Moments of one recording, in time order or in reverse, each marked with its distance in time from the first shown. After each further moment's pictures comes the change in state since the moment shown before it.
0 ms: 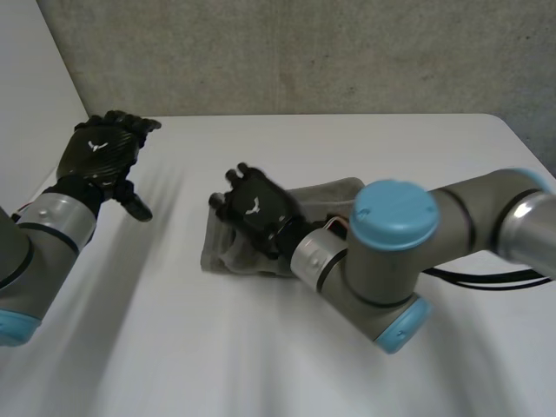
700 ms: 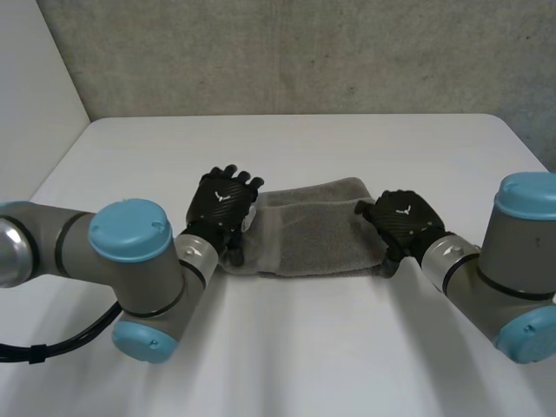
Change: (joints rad) left arm -0.383 -0.435 0.292 0.003 -0.224 0.089; right arm -0.394 -0.221 0.382 0.105 0.094 0.416; left_hand 0.000 0.000 0.000 0.000 0.014; right_hand 0.073 0.000 0.071 0.058 0.090
